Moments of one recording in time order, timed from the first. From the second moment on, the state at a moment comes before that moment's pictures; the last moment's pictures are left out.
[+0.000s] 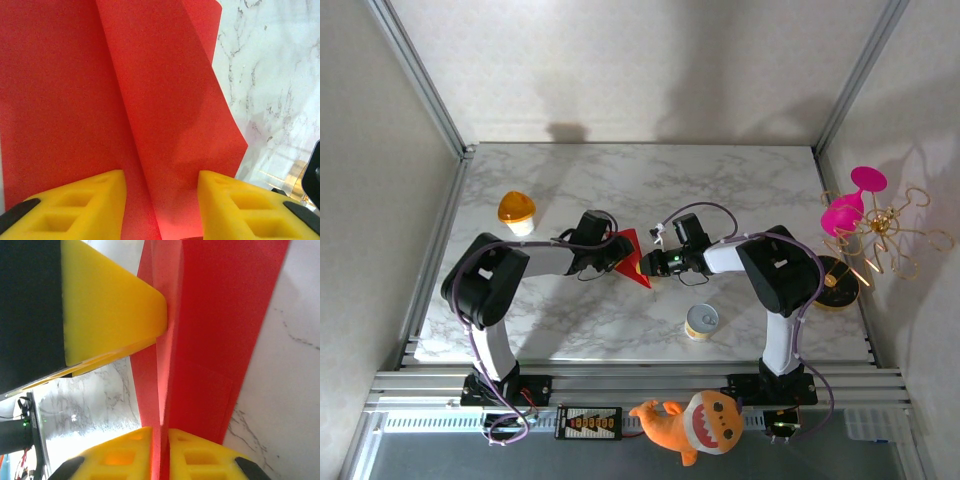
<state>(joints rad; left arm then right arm) -0.50 1.84 0.91 0.07 0.28 -1.09 0.55 1.94 0.90 0.17 -0.76 0.43</state>
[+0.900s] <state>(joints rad) -0.44 1.61 0.79 0.19 0.25 -1.08 0.52 1.98 0.92 0.16 -0.81 0.47</state>
